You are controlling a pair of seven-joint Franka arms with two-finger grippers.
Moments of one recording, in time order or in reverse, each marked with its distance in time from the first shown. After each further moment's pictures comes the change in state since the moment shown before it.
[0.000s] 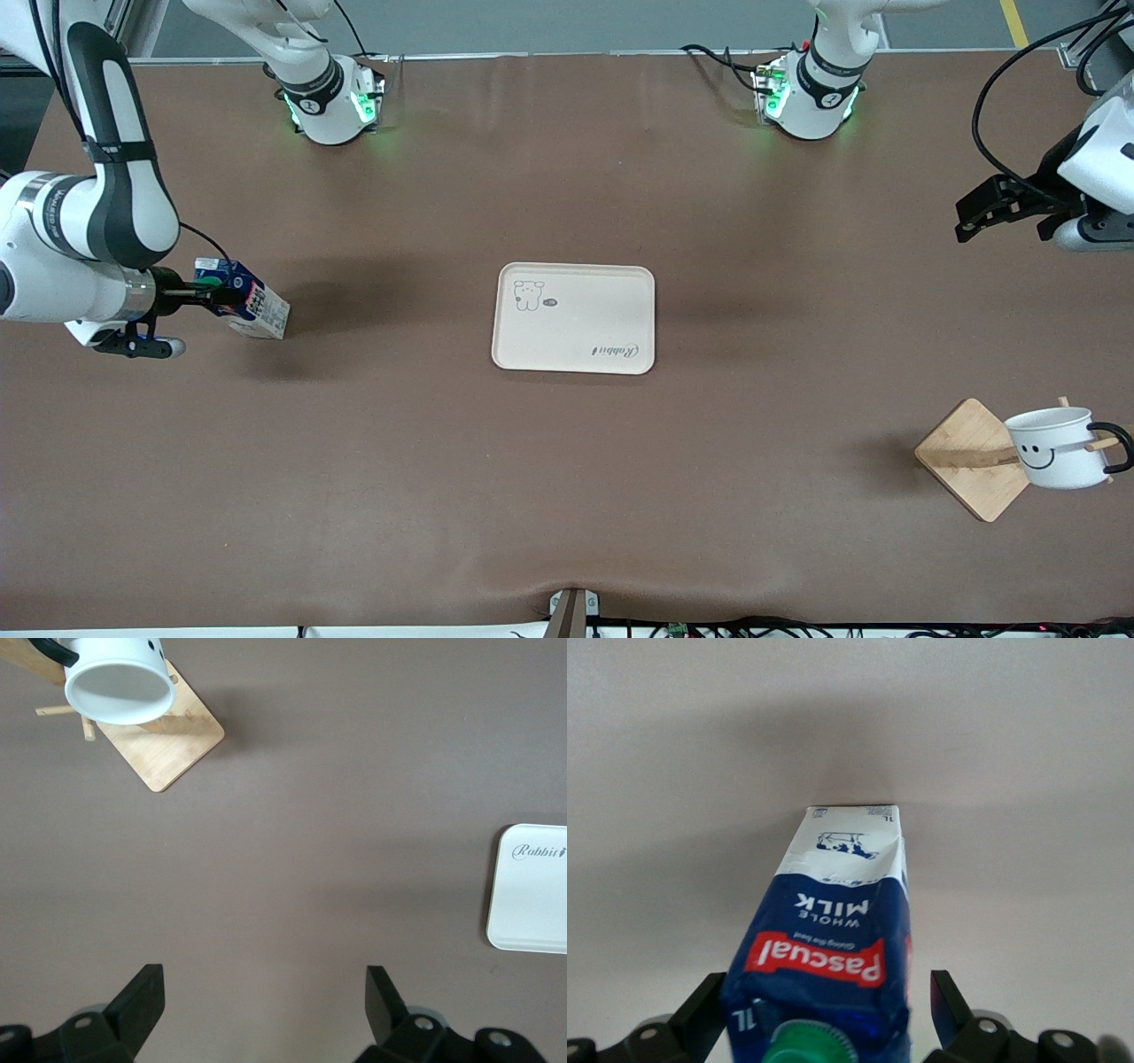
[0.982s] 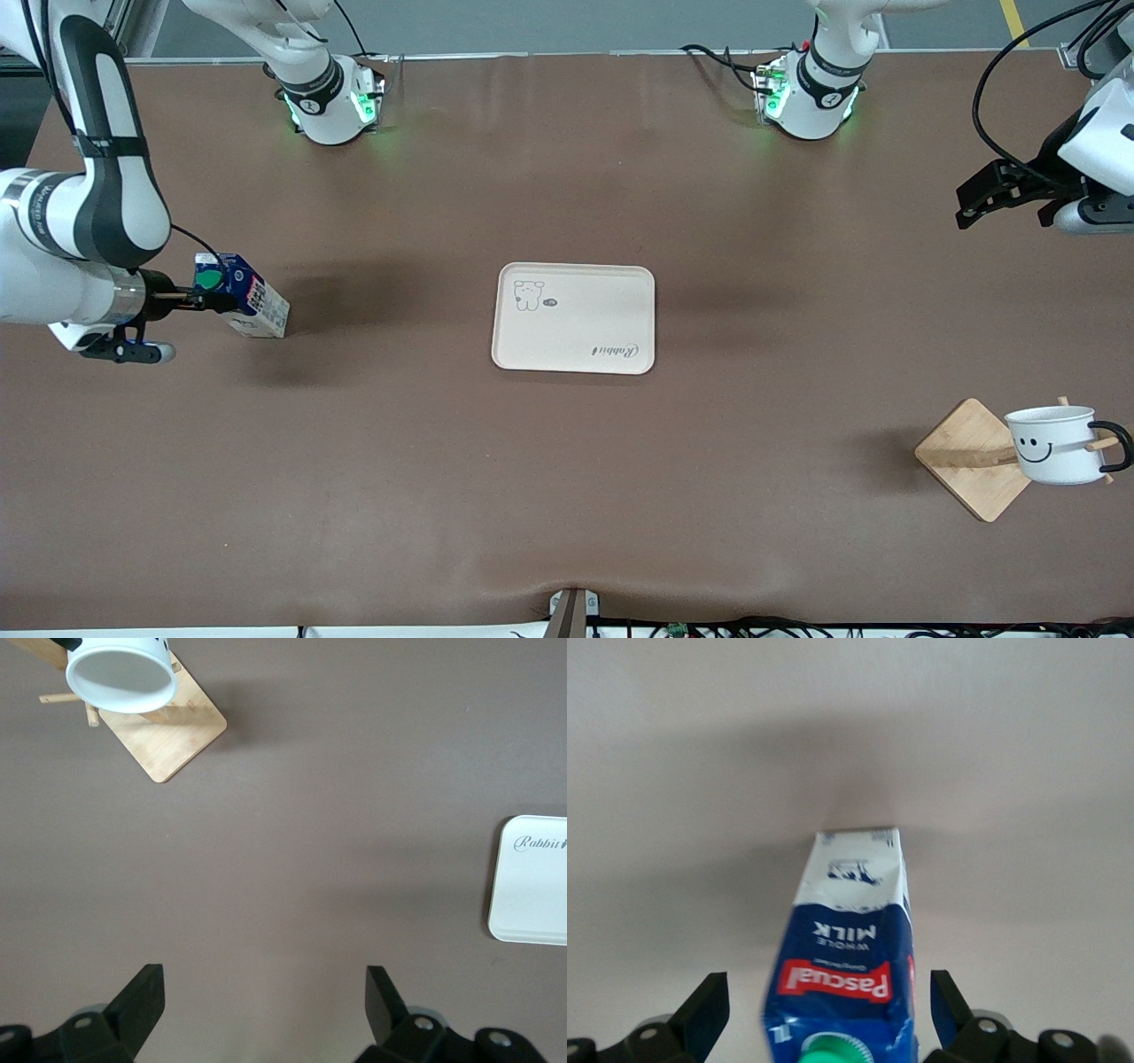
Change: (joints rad) left arm 0.002 -0.033 0.002 -0.037 0.000 -0.001 0.000; right arm 0.001 -0.001 0.013 0.085 0.002 -0.017 0.000
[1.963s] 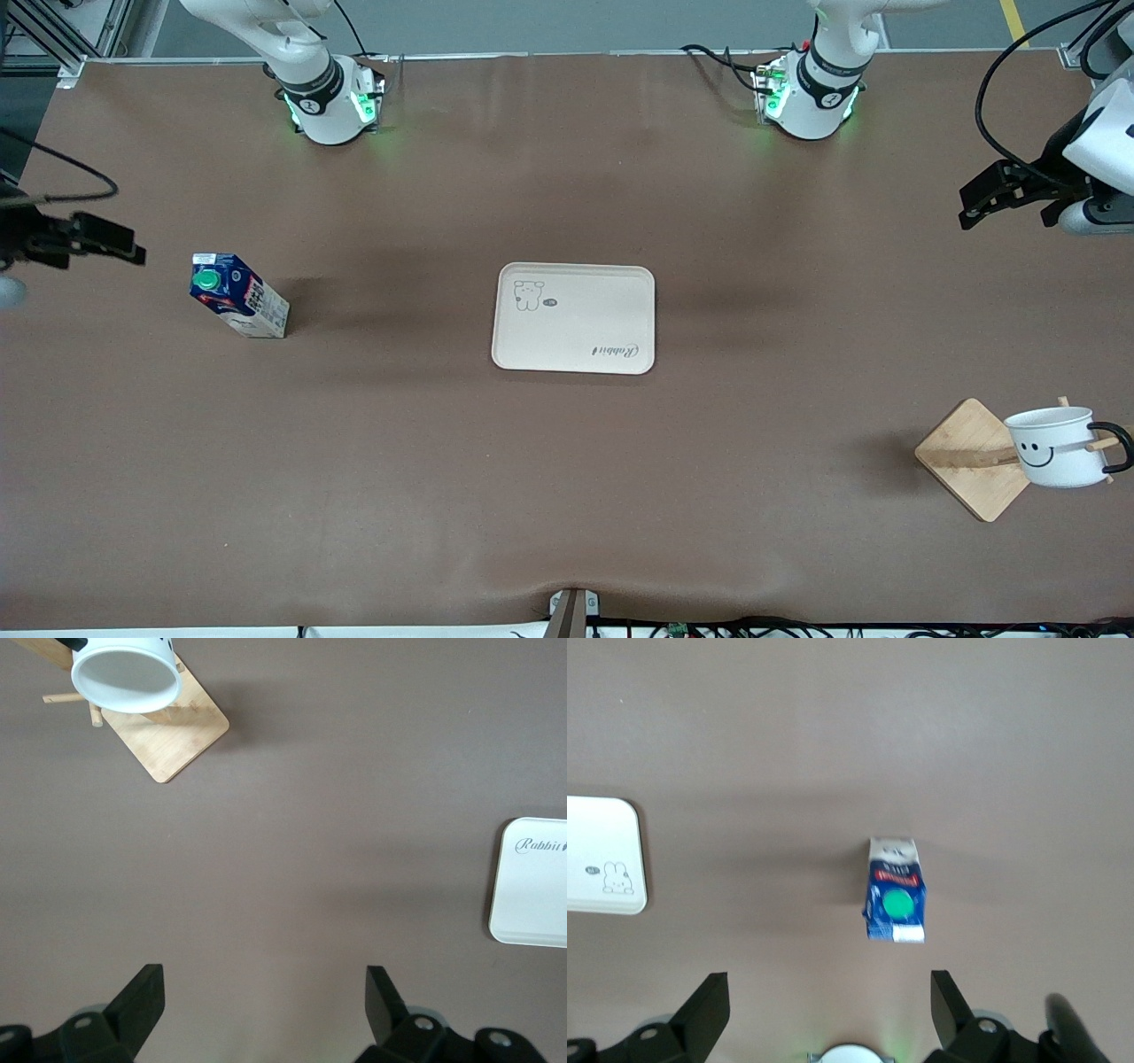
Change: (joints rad) left arm 0.002 0.000 0.002 0.000 0.000 0.001 0.000; right arm 0.068 -0.104 0.006 0.548 0.002 -0.517 -0.001
